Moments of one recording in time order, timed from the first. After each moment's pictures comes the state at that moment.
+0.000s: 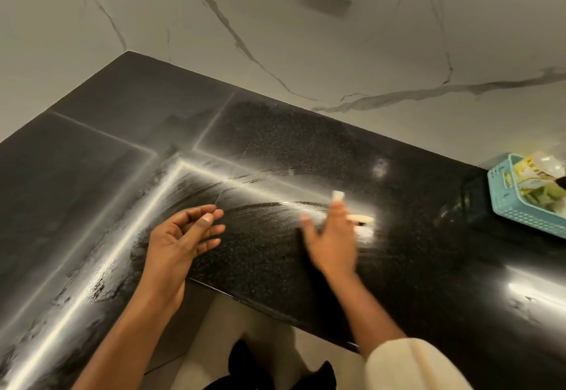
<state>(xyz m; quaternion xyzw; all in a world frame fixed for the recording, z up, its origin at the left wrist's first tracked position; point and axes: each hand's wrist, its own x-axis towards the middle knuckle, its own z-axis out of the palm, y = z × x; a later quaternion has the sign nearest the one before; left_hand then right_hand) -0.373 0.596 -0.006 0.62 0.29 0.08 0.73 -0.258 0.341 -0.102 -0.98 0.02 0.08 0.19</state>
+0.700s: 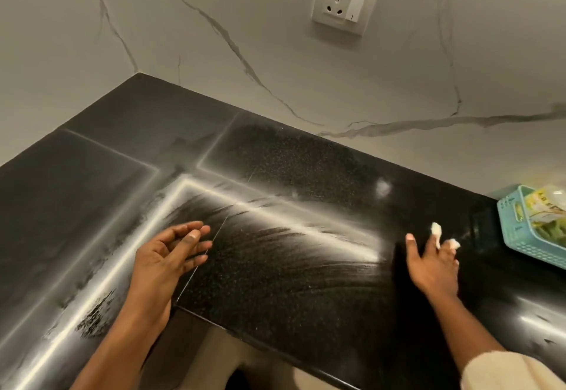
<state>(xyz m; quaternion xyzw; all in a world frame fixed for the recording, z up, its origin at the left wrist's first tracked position) -0.355 0.630 -0.013 0.61 0.32 0.12 0.72 -0.177 0.165 -0.103 -0.97 0.20 0.10 0.13</state>
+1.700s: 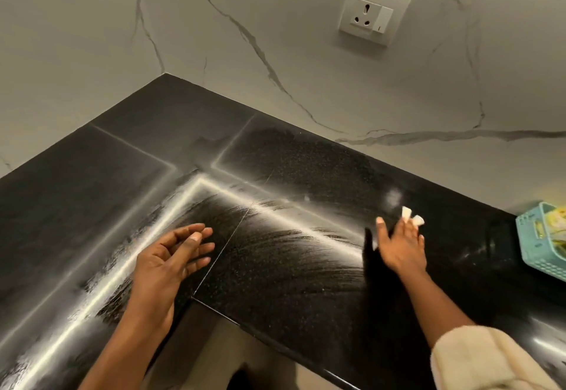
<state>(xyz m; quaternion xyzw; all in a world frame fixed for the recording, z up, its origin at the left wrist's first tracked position) -0.380 0.647 -0.012 0.58 0.32 0.15 0.73 -0.142 0.261 -0.088 -0.98 0.10 0.15 0.11</state>
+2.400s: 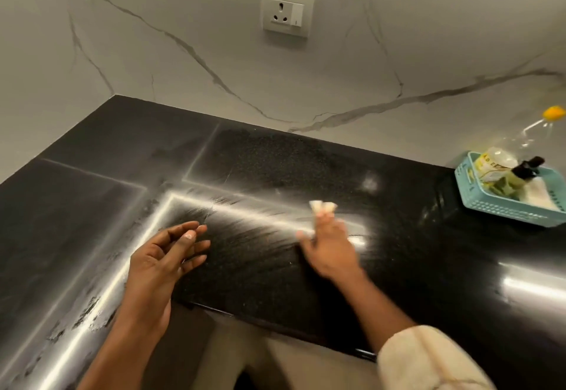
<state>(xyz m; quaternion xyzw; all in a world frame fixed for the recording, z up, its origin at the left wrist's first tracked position) -0.387 0.591 0.011 0.60 0.25 0.12 0.75 -0.246 0.298 -0.099 -0.98 -0.07 0.08 0.14</state>
